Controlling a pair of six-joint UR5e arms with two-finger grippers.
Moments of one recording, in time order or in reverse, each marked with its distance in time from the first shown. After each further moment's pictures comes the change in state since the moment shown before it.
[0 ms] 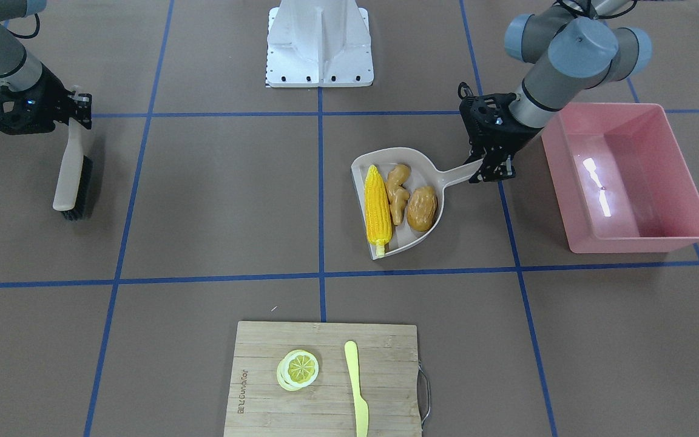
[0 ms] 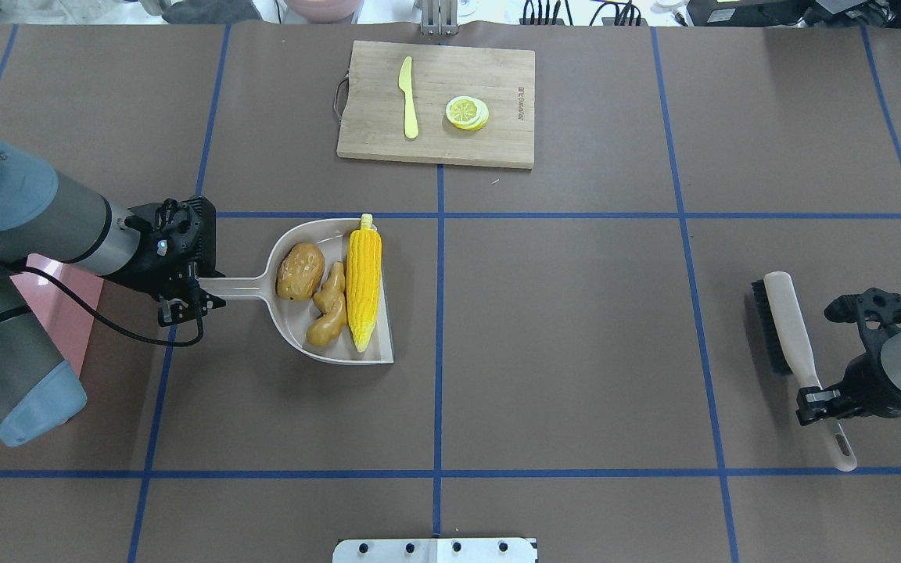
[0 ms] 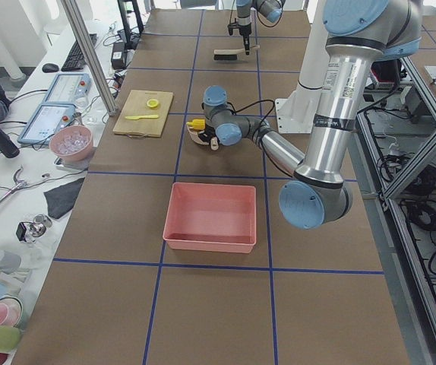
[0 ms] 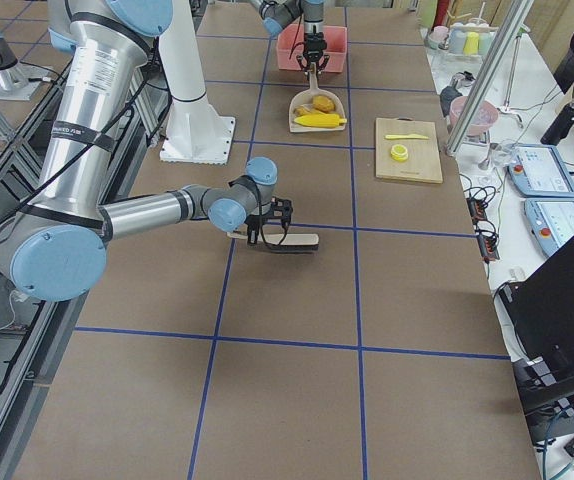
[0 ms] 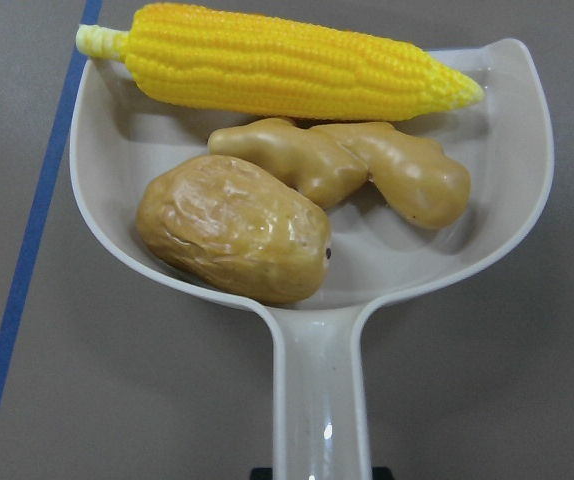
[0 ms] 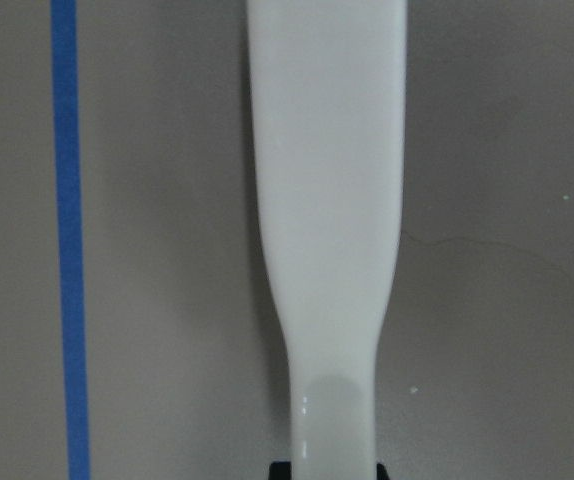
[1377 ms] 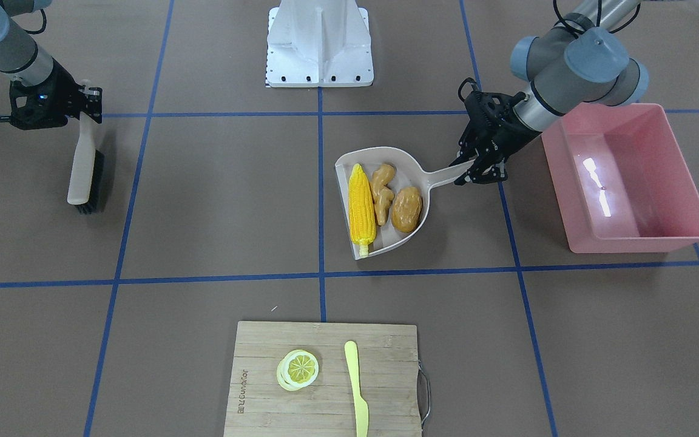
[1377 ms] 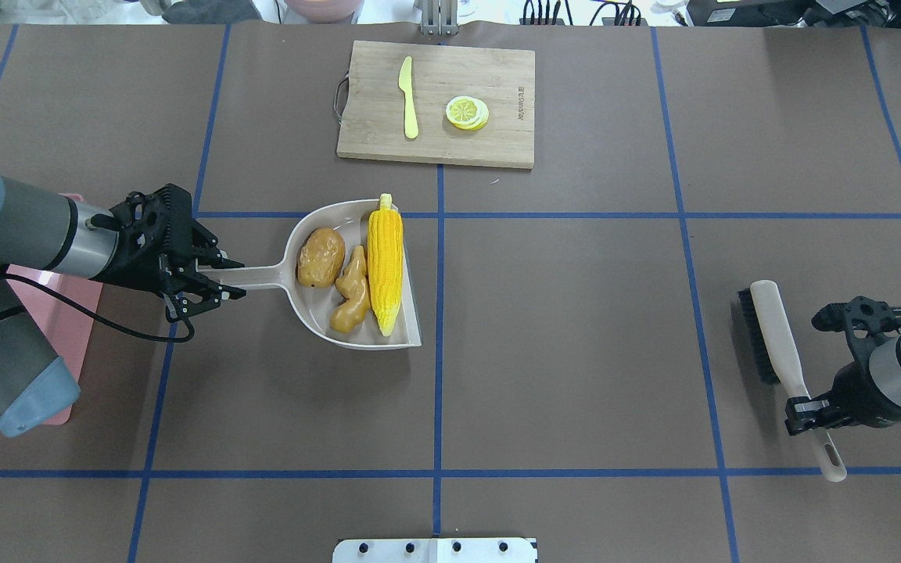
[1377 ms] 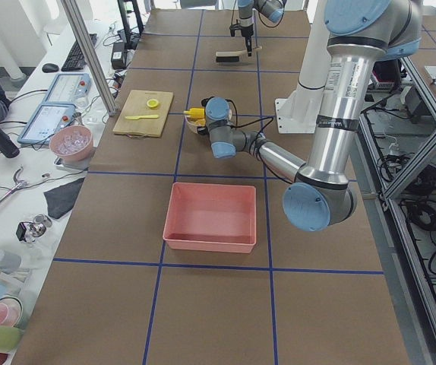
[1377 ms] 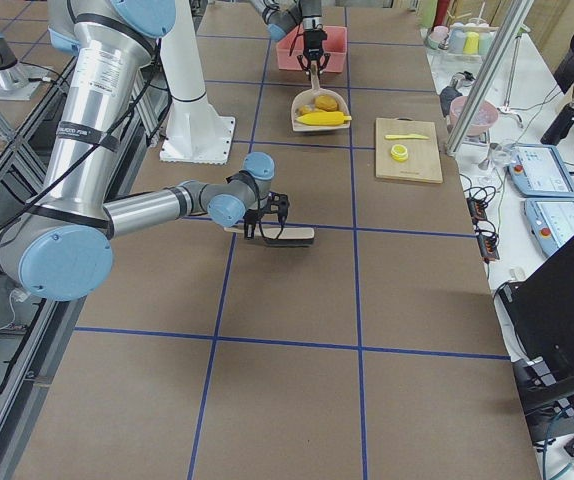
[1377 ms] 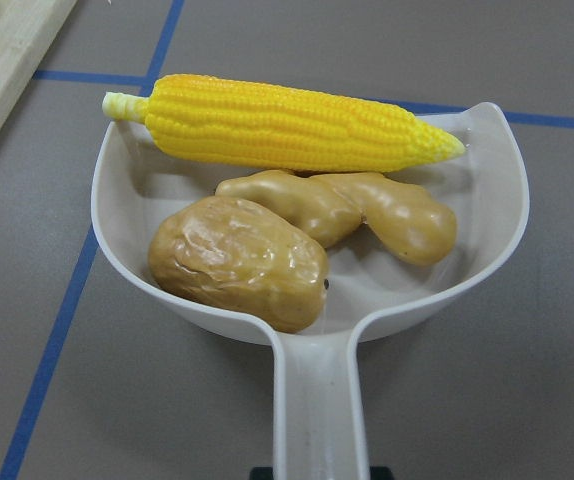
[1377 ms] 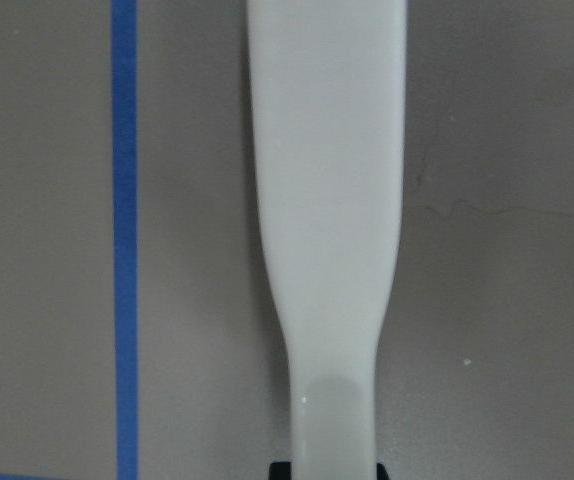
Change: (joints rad) left arm -0.024 0.038 0.076 -0.453 -0.049 -0.223; right arm -0.035 0.003 0.023 0.001 0.002 0.024
